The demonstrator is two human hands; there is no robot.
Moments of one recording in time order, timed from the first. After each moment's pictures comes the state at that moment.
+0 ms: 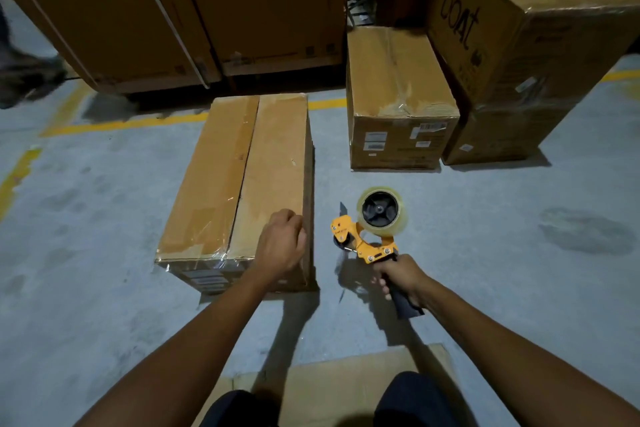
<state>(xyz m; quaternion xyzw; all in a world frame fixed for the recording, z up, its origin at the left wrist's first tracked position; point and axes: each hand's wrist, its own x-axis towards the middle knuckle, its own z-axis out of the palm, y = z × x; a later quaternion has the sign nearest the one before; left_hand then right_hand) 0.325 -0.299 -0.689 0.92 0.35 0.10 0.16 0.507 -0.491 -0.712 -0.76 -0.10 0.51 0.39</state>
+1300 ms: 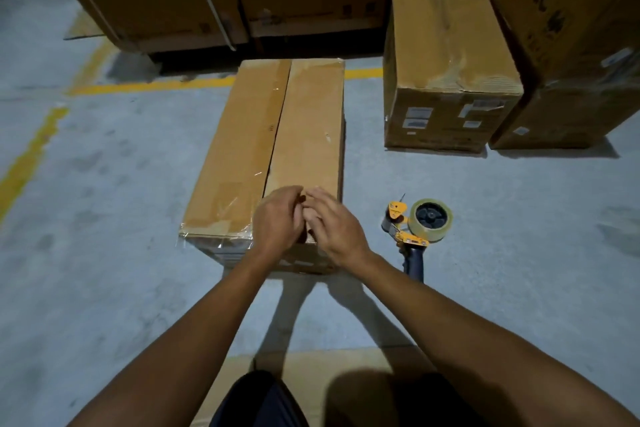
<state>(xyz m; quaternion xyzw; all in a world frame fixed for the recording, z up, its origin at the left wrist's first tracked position) 0.283 -0.261 -0.693 0.88 0.40 0.18 0.18 0.404 -0.352 -0.720 -0.68 -0.61 0.14 0.39</state>
